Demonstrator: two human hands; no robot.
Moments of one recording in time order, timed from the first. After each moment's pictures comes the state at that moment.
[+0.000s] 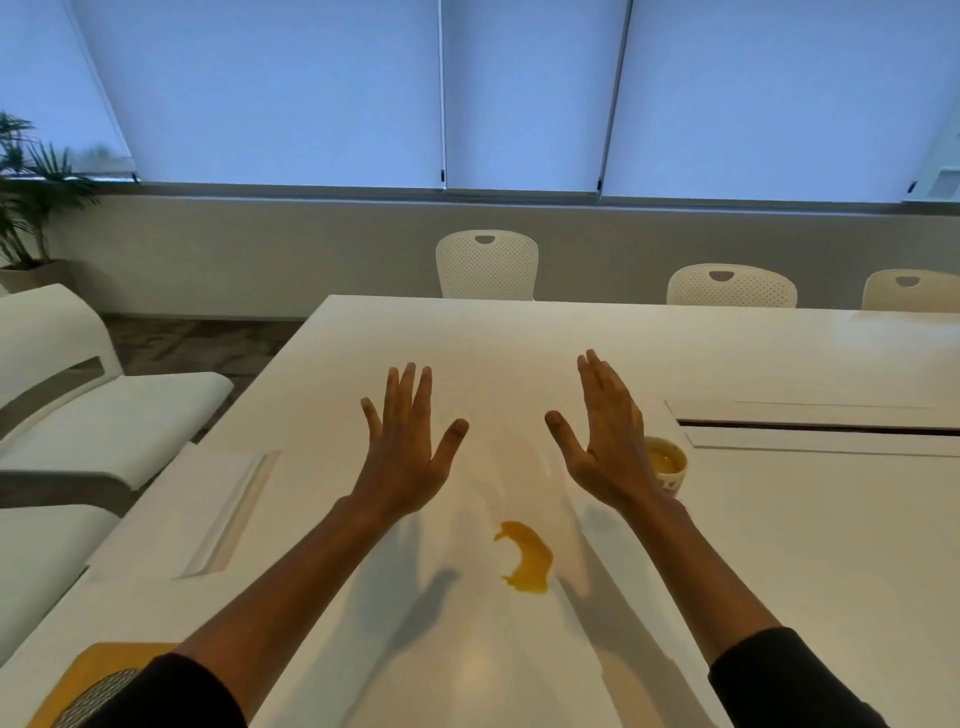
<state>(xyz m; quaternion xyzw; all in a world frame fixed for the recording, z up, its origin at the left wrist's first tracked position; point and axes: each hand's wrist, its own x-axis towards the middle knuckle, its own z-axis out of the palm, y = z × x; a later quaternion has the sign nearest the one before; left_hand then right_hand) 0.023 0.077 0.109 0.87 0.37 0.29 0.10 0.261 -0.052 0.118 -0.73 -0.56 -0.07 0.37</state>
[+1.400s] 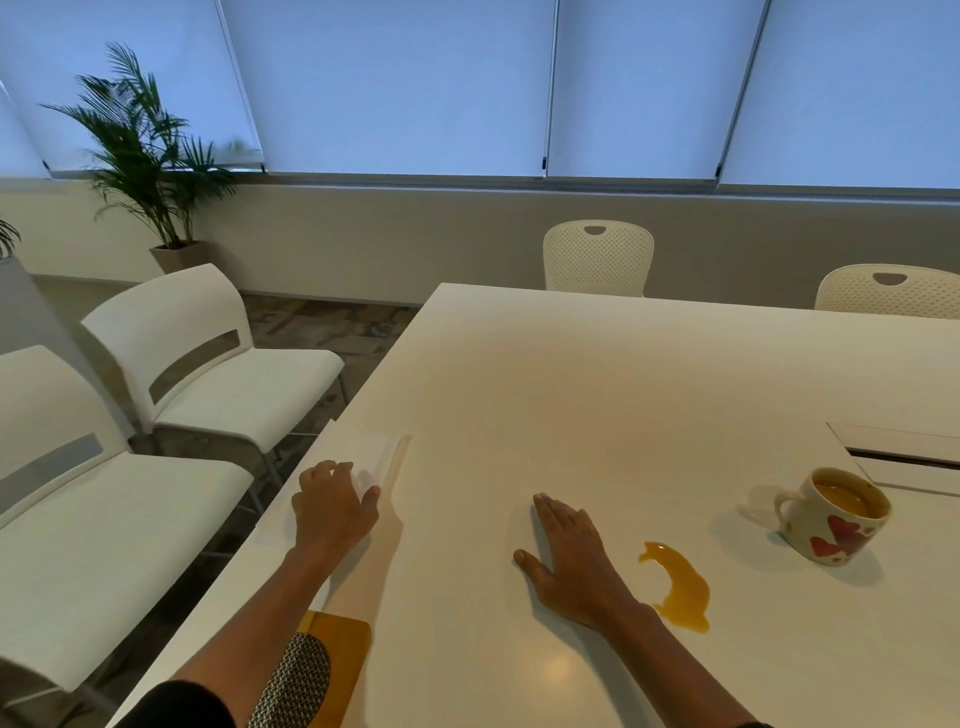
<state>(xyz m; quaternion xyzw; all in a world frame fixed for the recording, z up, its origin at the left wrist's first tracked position) -0.209 0.177 0.017 0.71 0.67 0.17 0.08 0.088 0.021 -0.024 -0.72 -0.66 0.13 0.18</state>
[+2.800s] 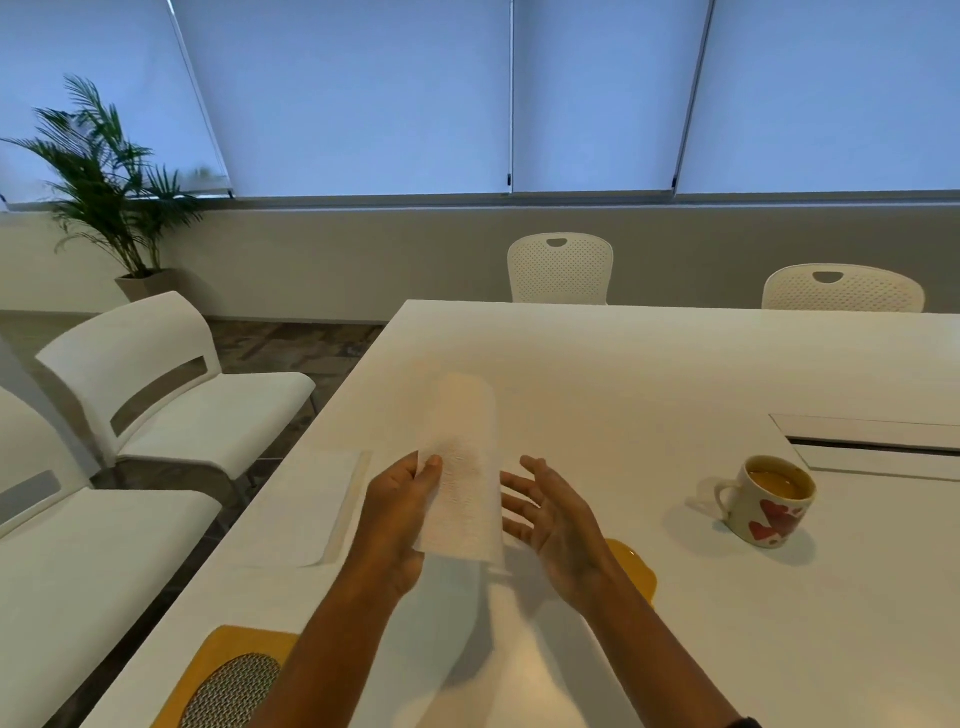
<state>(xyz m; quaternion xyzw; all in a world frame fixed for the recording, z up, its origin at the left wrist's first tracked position) -0.084 0.046 0.129 0.46 0.45 0.45 0.62 0.099 0.000 0.062 -0.43 -0.24 0.56 0.66</state>
